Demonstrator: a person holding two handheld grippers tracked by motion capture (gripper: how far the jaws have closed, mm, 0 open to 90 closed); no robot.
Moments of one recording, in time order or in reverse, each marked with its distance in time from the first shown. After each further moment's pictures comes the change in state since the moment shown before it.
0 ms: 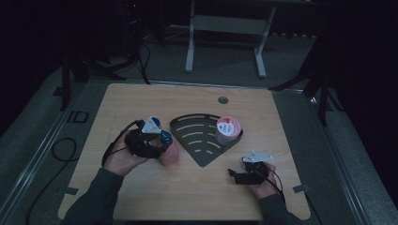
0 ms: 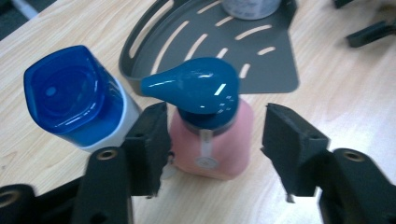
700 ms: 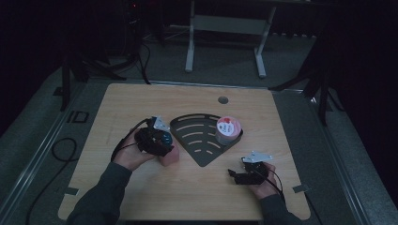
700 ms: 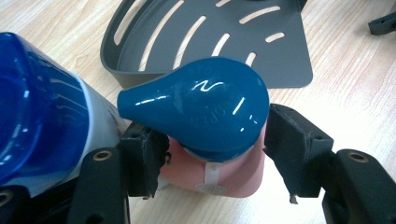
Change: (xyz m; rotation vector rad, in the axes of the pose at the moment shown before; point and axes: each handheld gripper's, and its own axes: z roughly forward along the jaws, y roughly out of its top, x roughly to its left) left arm 0.005 0.009 0.034 0.076 -0.027 -0.003; right arm 0.000 0.000 0.000 0.000 0.005 -0.008
